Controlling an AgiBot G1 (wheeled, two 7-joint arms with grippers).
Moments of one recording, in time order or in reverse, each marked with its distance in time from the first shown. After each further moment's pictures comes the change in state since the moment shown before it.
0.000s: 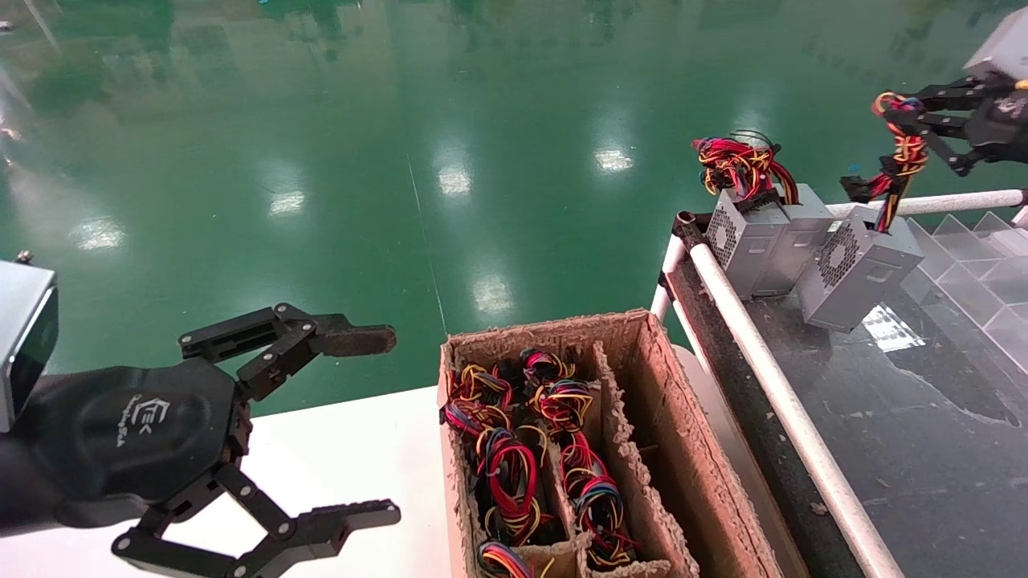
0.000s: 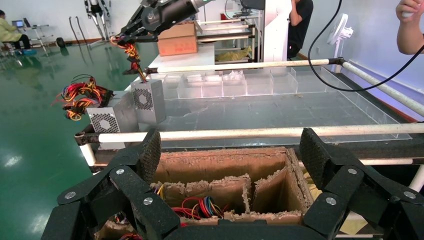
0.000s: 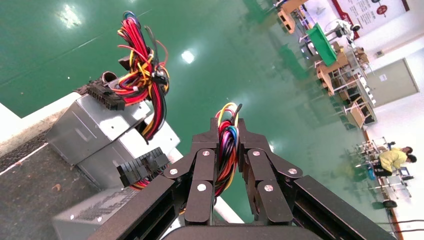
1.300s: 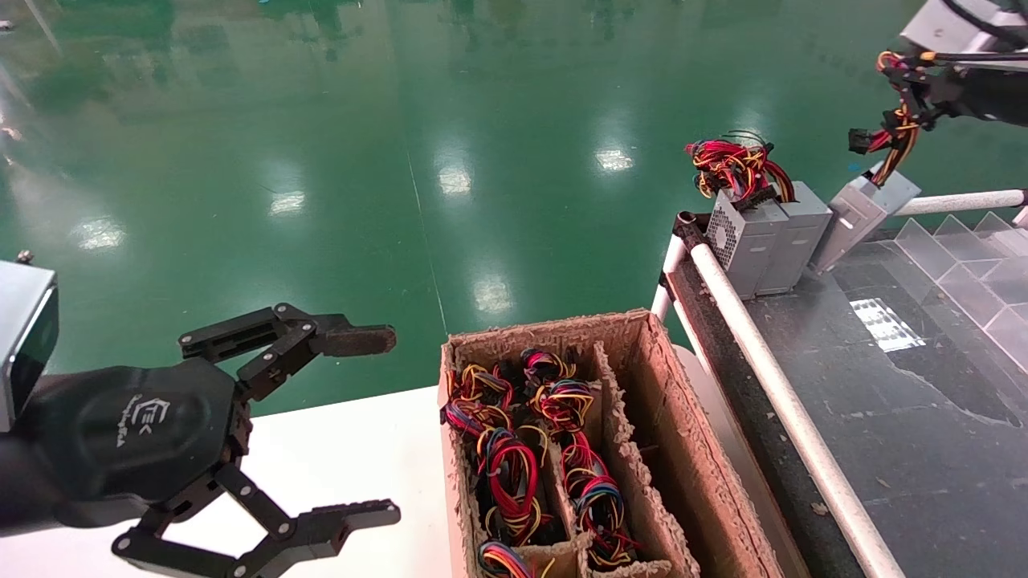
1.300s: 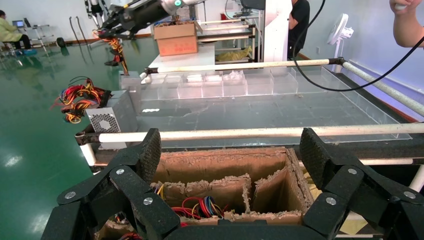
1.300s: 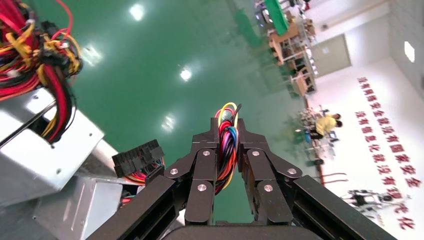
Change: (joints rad) left arm 0.000 0.000 0.001 0.000 -0.001 0.000 0.001; right arm 0.055 -0.202 -0.036 -0.178 -0.062 0.383 -0.092
